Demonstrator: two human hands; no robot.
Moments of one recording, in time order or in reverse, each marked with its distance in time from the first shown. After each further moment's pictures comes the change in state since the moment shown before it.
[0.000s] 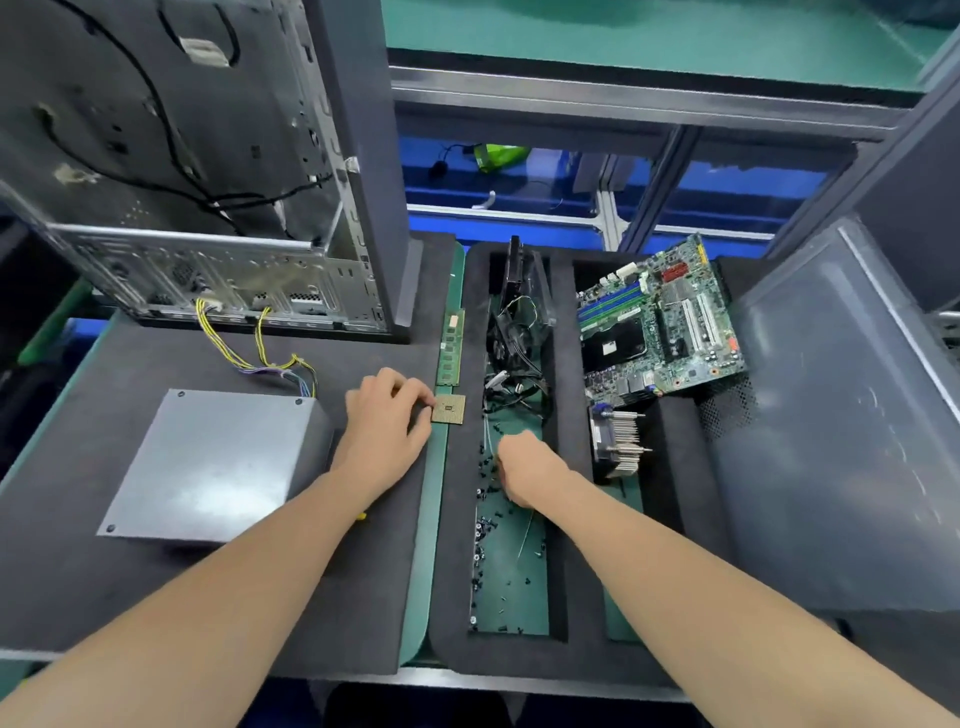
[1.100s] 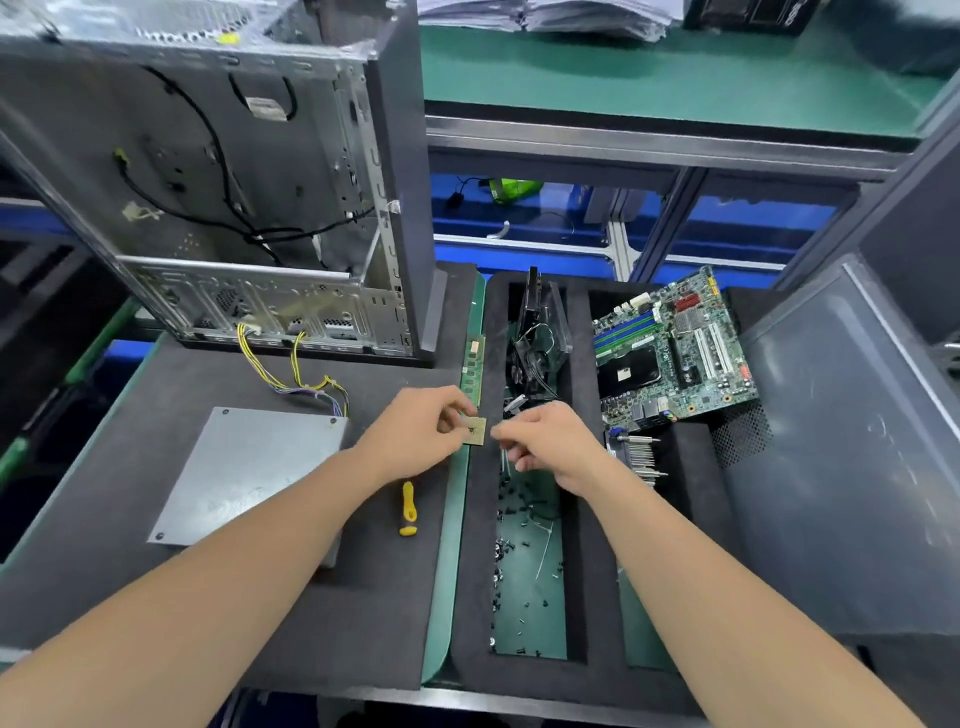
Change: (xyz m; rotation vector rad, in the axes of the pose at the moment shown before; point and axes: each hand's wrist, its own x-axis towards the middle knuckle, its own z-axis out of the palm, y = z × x) left_hand 0.025 0.021 -0.051 -0.228 -0.333 0.048; right_hand -0.030 -0.005 -0.062 1.318 0.119 0.035
